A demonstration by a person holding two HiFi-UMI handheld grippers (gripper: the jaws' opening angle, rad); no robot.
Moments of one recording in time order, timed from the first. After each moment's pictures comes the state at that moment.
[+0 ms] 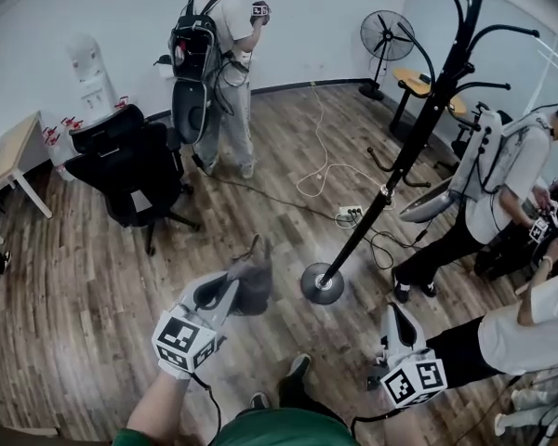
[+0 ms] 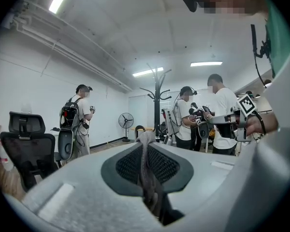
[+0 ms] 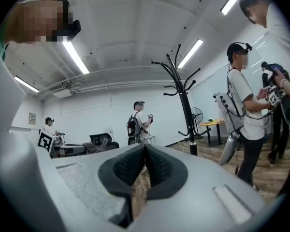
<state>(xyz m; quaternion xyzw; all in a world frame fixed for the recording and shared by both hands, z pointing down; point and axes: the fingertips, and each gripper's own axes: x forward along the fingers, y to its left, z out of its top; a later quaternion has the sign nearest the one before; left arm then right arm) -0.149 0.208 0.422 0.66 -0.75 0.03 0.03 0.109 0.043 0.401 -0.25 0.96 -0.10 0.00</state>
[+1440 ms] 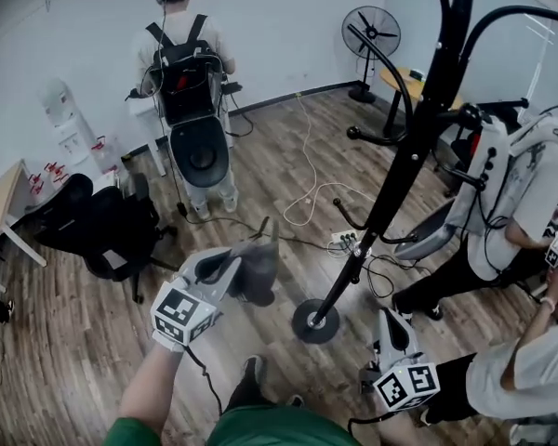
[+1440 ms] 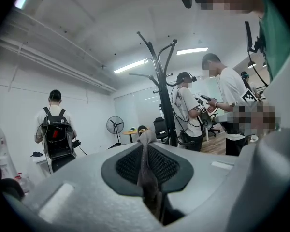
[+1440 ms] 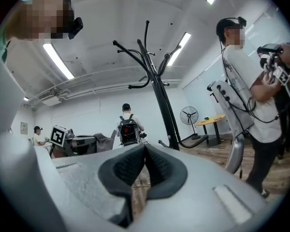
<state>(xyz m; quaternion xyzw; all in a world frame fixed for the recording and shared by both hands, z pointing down) -0.236 -0.128 0.380 0.71 -0.70 0.12 -0.04 0.046 -0.231 0.416 -0.26 0.95 -0.14 0.03</state>
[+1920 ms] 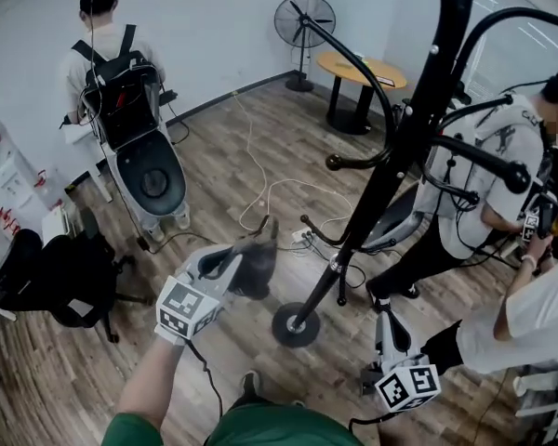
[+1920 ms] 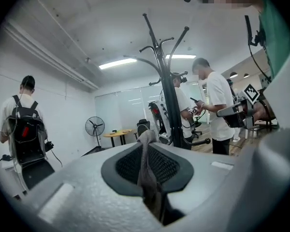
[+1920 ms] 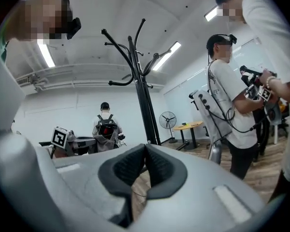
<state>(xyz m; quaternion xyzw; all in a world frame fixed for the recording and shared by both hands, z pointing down) -0.269 -0.266 0.418 0.79 -0.60 0.12 -0.05 0.047 -0.283 0.432 -0.40 0.91 -0.13 0.02</state>
